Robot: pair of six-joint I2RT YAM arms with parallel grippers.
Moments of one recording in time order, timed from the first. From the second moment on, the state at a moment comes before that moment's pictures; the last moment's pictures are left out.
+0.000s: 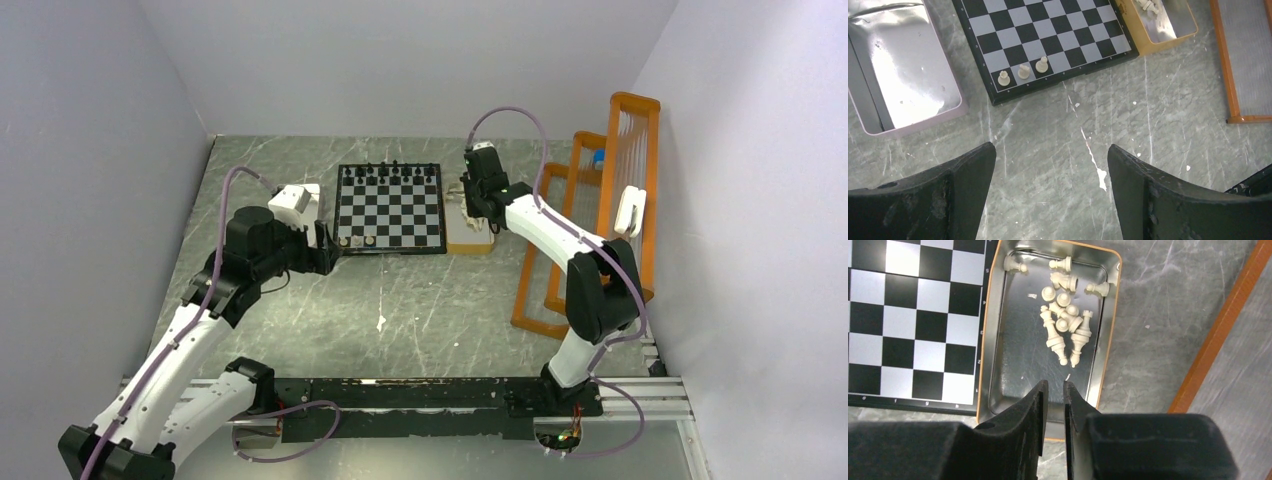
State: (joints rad) left arm -0.37 0.83 0.80 -0.47 0.12 -0.22; right arm 0.44 1.70 1.29 -0.39 0.27 0.14
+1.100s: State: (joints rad) left arm -0.37 0.77 0.80 -0.47 0.12 -0.21; right arm 0.40 1.95 1.31 -0.31 0.22 0.04
